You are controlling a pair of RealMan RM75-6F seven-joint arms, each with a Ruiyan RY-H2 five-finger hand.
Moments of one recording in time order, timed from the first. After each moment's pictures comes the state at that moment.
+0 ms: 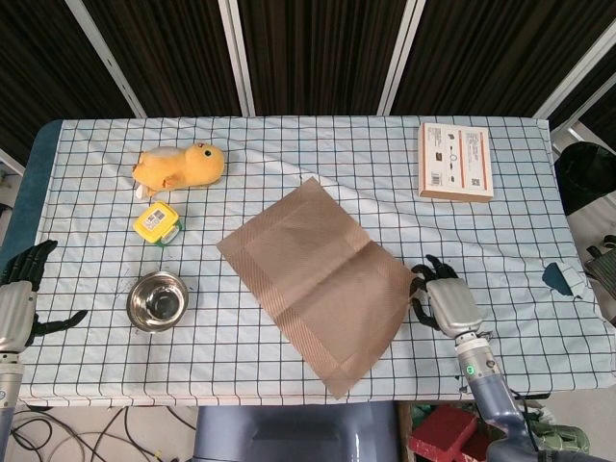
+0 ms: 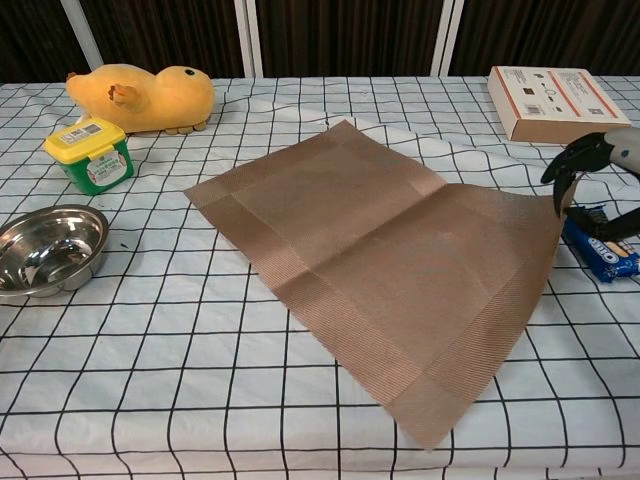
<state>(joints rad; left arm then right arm) -0.17 -1.10 -0.13 -1.79 1.30 1.39 -0.01 0.42 -1.40 0.15 -1.65 -1.22 1.15 -0.30</state>
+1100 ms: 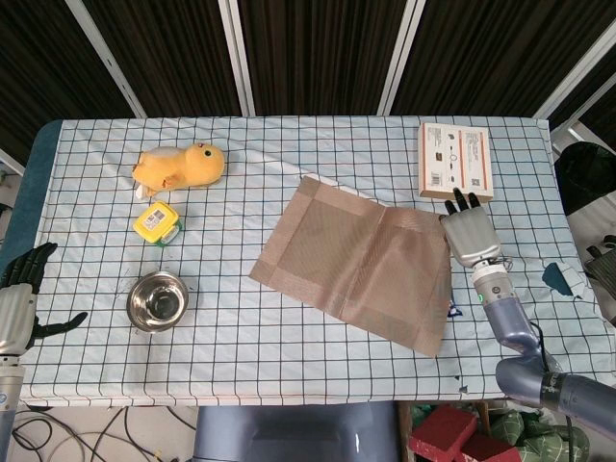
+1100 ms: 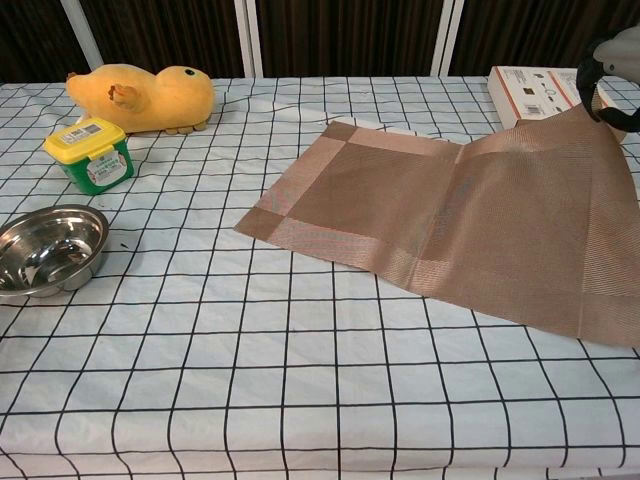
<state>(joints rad) -0.16 -1.11 -0.13 -1.80 1.30 1.40 0.01 0.69 -1.31 0.21 -1.38 -1.05 0.97 -0.69</state>
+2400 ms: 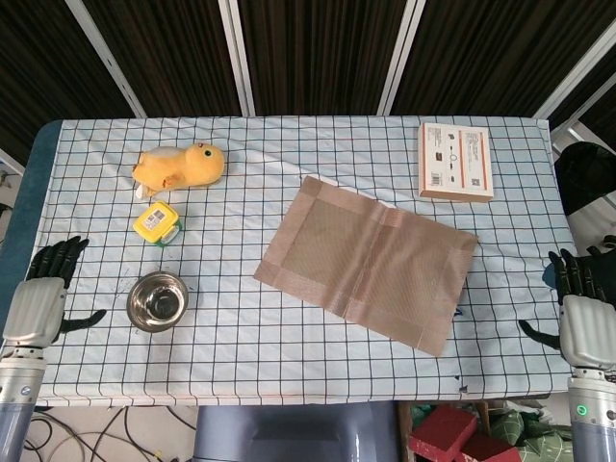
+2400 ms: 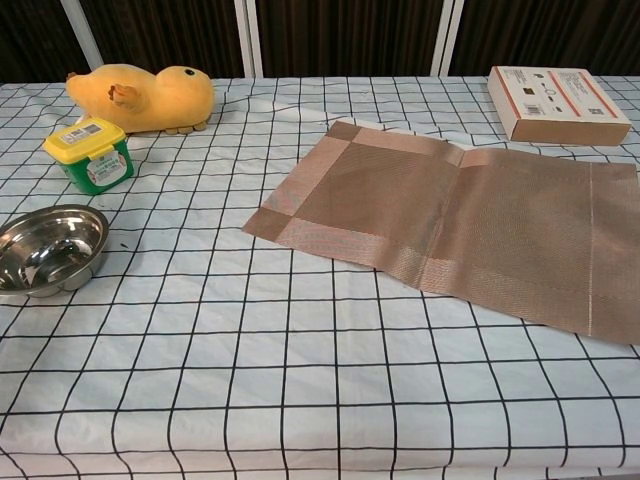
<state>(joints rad) -0.22 -1.12 -0.13 -1.86 1.33 1.37 0.22 0.18 -1.13 0.09 -1.74 -1.25 1.55 -0.16</state>
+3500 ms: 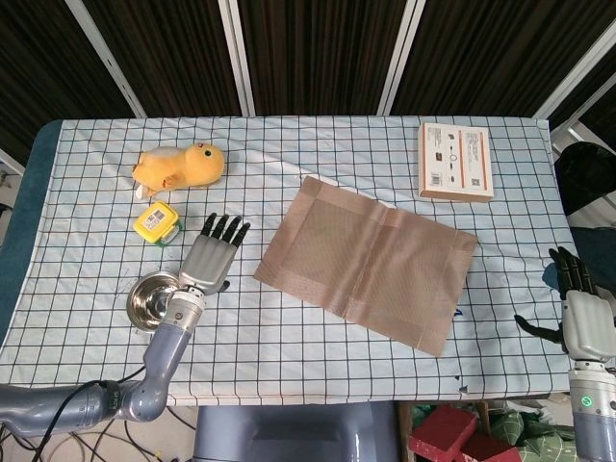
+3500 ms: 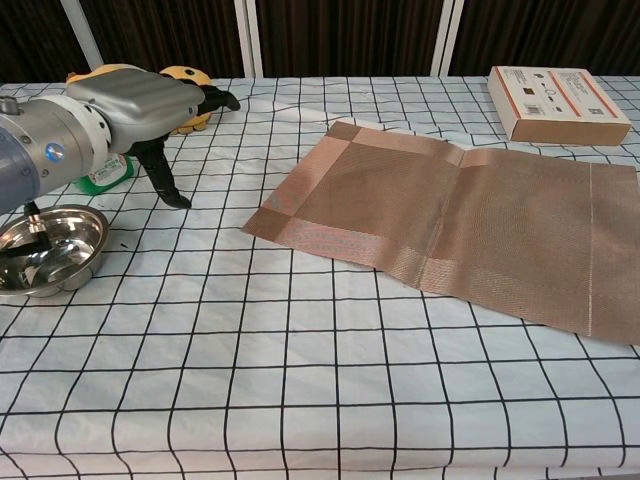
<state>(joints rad) -0.79 -1.61 -0.26 -1.65 0.82 1.14 1.01 0.16 -1.15 0.16 -1.65 -1.25 1.42 0.06</state>
